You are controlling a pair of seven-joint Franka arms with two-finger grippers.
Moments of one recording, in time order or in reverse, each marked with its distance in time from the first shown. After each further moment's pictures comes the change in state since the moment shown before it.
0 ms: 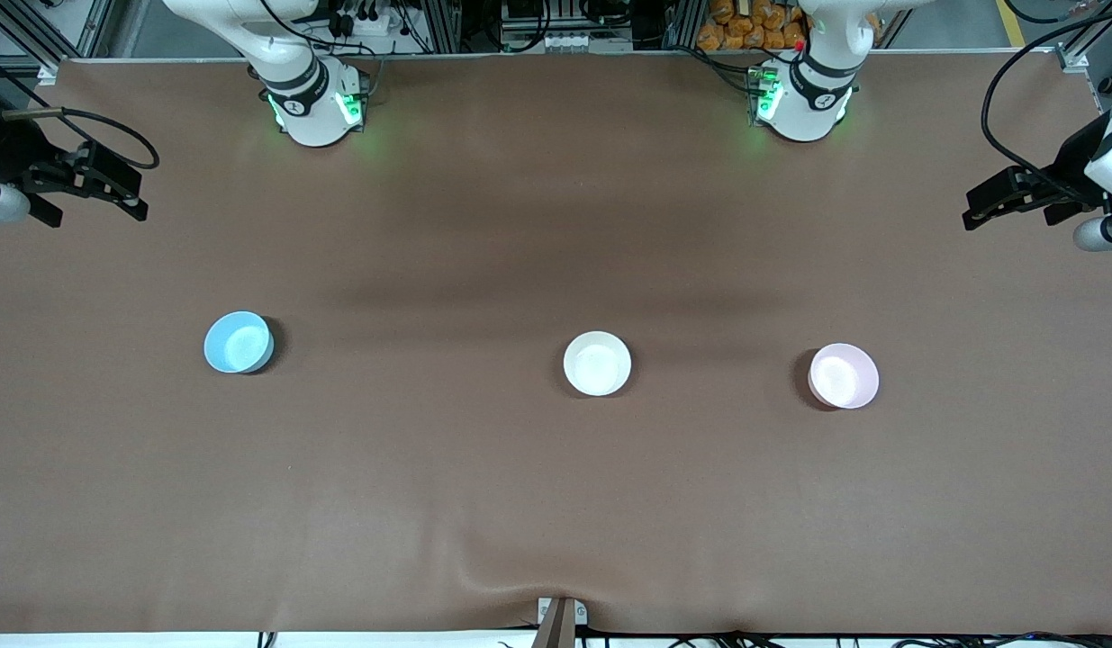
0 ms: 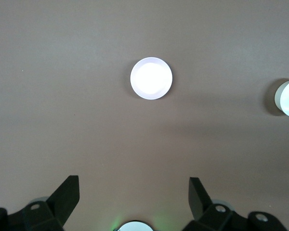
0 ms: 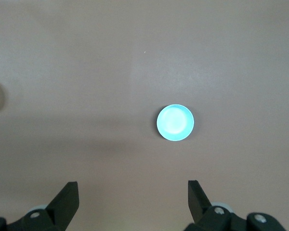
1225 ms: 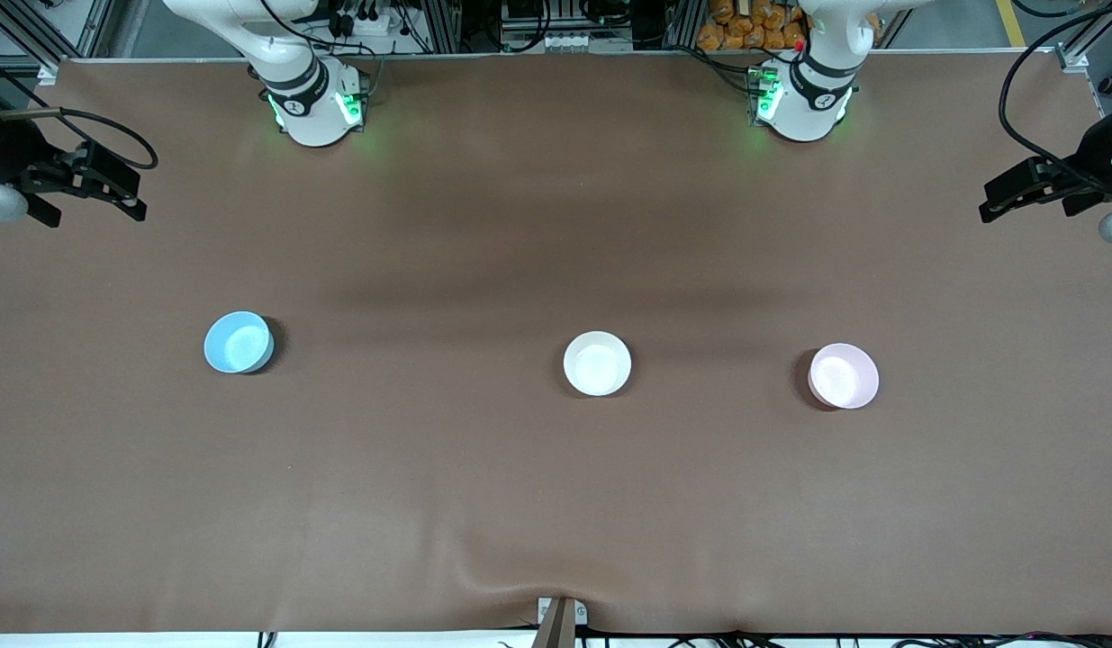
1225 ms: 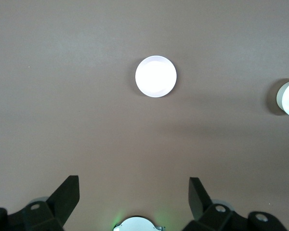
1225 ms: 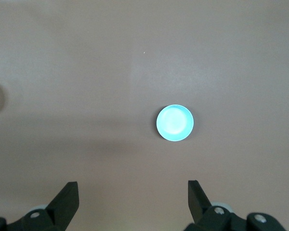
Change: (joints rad) left arm 0.004 0.014 0.011 0.043 0.003 -0.040 0.001; right arm 0.000 0.000 -0.002 0.001 0.000 0.001 0.000
